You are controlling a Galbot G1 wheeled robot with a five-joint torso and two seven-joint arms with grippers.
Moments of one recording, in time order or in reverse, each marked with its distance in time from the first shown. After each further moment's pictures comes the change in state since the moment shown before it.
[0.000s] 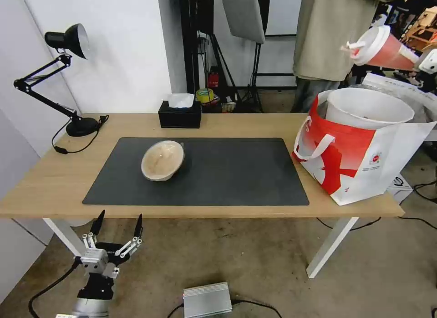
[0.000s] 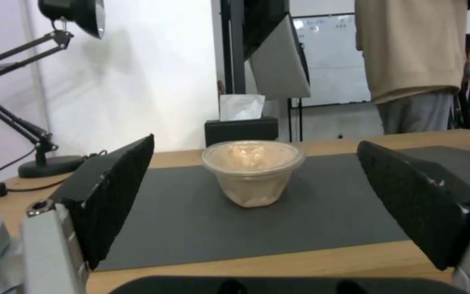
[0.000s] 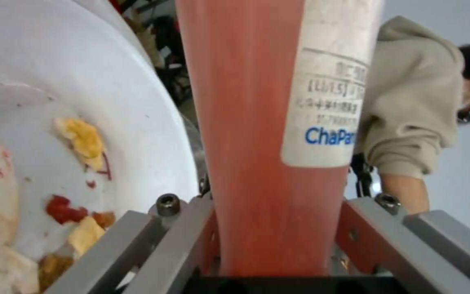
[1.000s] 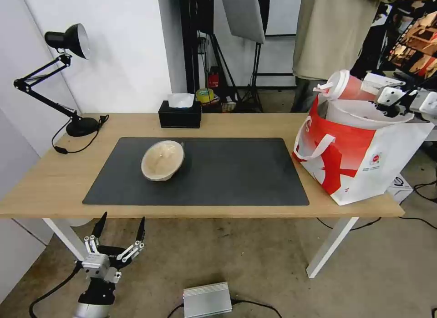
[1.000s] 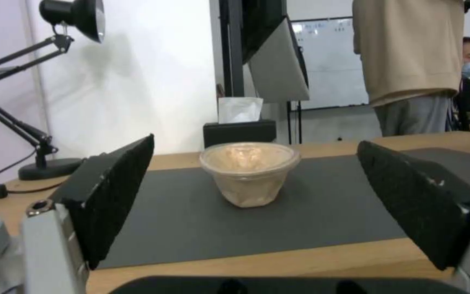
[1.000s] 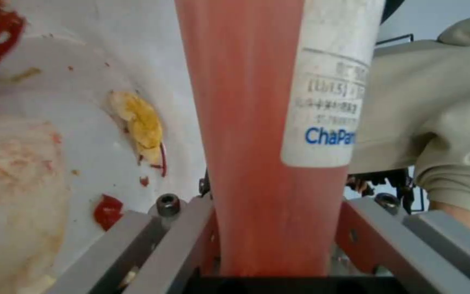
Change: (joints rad) left arm 0.011 -0.026 0.000 0.006 0.008 -0.030 0.019; right arm 0.003 0.127 -0.093 -0.093 -0.199 0.050 0.006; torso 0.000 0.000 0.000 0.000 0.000
